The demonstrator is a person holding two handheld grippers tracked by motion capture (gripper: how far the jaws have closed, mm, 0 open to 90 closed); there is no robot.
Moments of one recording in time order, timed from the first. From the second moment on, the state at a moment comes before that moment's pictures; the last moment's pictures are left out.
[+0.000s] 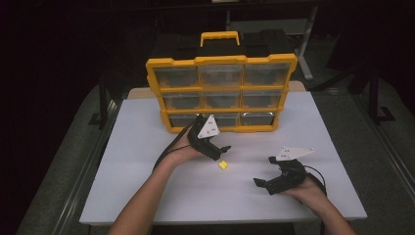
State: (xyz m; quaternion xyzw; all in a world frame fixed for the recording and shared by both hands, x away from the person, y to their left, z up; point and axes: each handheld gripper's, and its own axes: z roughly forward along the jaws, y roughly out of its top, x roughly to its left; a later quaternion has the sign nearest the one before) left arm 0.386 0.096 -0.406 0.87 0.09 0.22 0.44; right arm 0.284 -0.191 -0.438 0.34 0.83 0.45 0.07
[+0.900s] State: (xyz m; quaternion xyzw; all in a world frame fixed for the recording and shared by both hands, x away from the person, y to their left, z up) left arm 0.381 0.093 -0.406 0.87 0.04 0.28 0.41; right arm 0.284 -0.191 -0.438 0.34 0.83 0.45 0.08
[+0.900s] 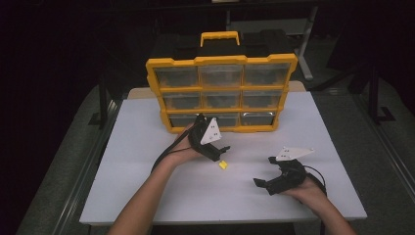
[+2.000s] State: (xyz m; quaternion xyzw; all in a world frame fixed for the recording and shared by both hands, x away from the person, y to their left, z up) left arm 0.374 0.091 -0.407 0.86 -0.01 0.35 0.37; right arm 0.284 -0.191 -0.438 0.34 0.83 0.44 0.08
